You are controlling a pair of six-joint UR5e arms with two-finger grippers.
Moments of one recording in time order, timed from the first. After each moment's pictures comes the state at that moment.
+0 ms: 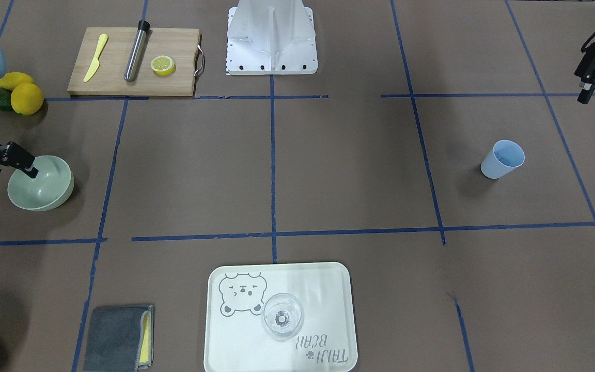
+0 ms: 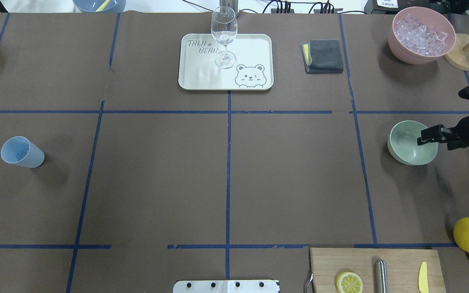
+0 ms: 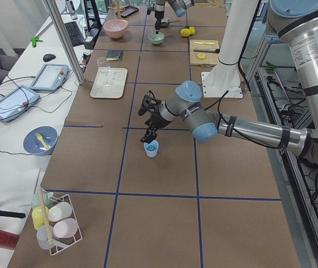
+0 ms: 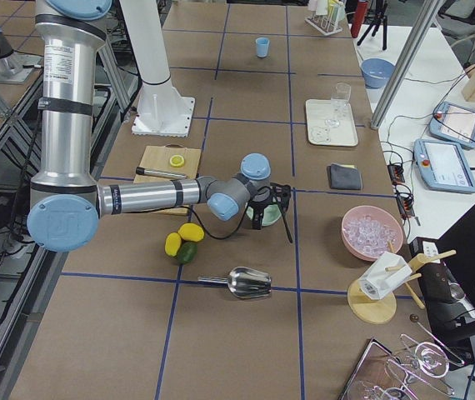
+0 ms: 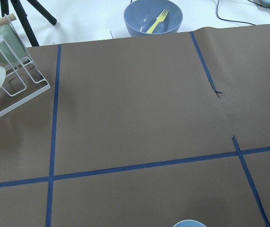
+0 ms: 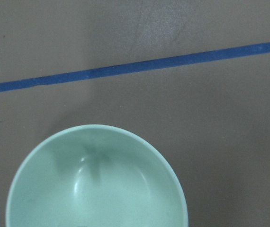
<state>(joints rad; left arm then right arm) -1.20 -1.20 -2.11 -2.35 -1.96 -0.69 1.00 -1.67 1.68 -0.91 2.19 0.97</state>
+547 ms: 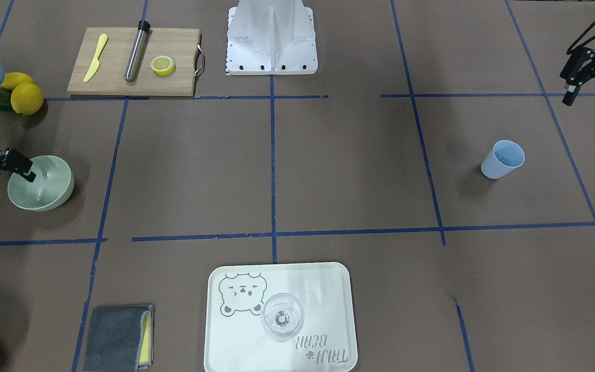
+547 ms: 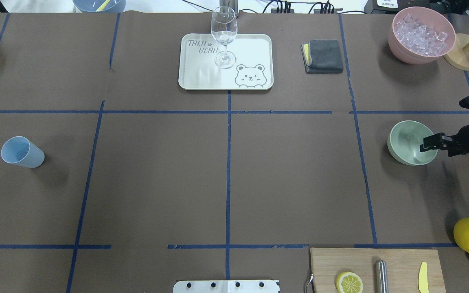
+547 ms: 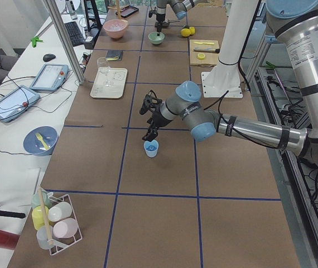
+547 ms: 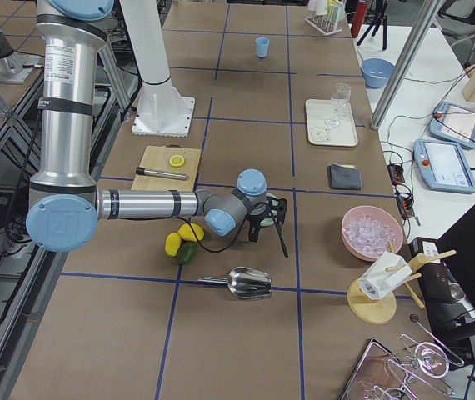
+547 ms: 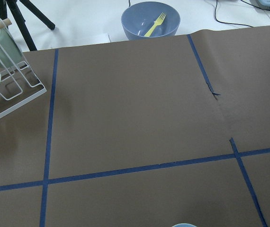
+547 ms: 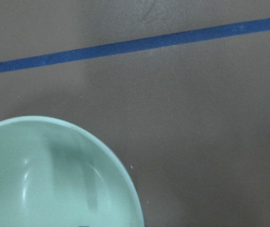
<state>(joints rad) -1.15 -1.20 -2.11 -2.36 -1.95 -0.71 0.99 -1.67 1.59 -0.81 2.18 0.99</state>
